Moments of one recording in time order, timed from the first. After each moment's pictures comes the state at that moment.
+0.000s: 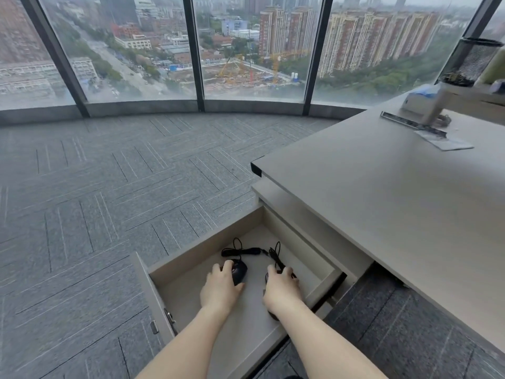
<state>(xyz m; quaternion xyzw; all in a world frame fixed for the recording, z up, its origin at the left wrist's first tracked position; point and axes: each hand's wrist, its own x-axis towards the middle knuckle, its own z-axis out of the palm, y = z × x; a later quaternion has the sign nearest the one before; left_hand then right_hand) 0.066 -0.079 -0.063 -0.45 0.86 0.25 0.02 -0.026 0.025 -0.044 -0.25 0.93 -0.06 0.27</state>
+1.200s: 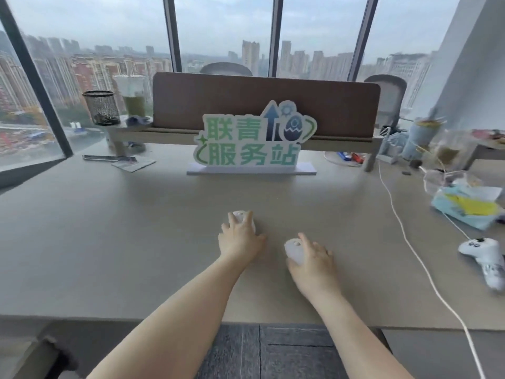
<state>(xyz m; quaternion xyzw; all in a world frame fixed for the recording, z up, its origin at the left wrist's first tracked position) -0.174 0.469 0.125 0.02 0.97 0.23 0.02 -0.093 0.620 0.099 0.14 0.96 -0.23 -0.10</state>
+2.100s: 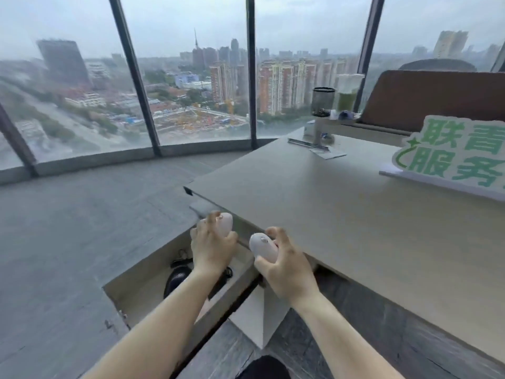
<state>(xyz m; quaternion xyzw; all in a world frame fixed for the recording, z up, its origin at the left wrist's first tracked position) 0.035 0.091 0.133 -0.32 0.87 0.30 -0.22 0.009 0.254 0.138 -0.27 0.85 -0.45 0.06</state>
